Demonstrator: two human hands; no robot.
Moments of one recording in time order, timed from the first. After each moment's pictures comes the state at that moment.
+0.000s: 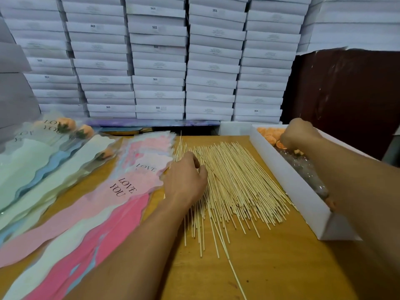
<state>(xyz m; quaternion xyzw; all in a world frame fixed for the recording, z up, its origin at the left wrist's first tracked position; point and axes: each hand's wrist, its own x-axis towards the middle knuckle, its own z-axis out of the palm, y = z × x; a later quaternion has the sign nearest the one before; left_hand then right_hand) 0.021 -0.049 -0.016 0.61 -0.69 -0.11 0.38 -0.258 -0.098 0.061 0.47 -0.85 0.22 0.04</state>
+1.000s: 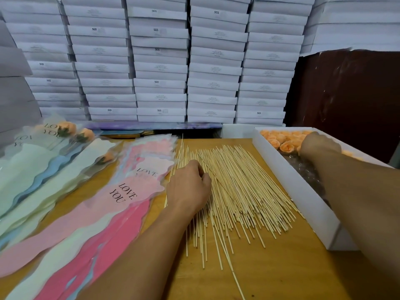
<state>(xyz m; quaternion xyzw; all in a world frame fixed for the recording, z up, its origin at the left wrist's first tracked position) 0.018 -0.053 -0.019 0.62 -0.70 -0.08 0.35 -0.318 -0.128 0.021 0.42 -0.89 0.14 0.08</state>
